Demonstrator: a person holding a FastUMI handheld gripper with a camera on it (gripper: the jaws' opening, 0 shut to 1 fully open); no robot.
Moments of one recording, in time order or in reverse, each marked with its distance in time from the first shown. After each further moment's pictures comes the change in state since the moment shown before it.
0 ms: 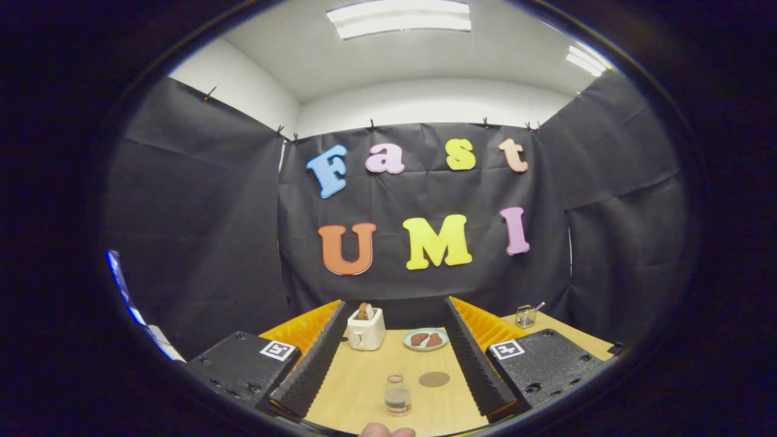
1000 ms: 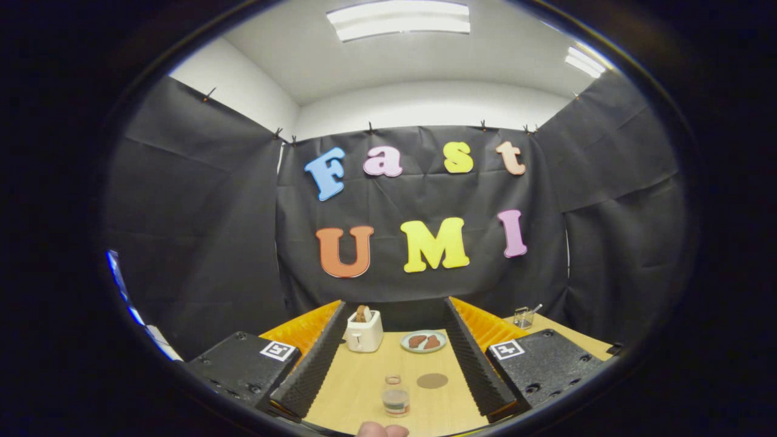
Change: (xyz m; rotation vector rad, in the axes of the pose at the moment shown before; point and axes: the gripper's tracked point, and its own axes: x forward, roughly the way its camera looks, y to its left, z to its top) arm -0.002 -0.003 0.004 -0.003 -0.019 -0.012
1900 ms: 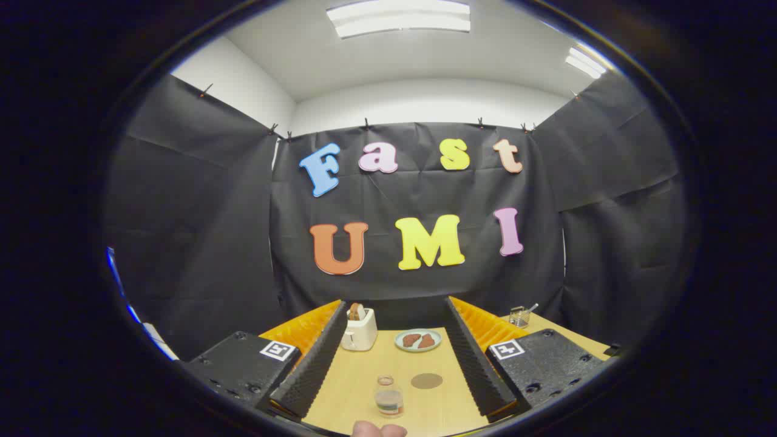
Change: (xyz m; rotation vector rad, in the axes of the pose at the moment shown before) arm 0.012 -0.009 -0.005 -0.013 0.008 -0.018
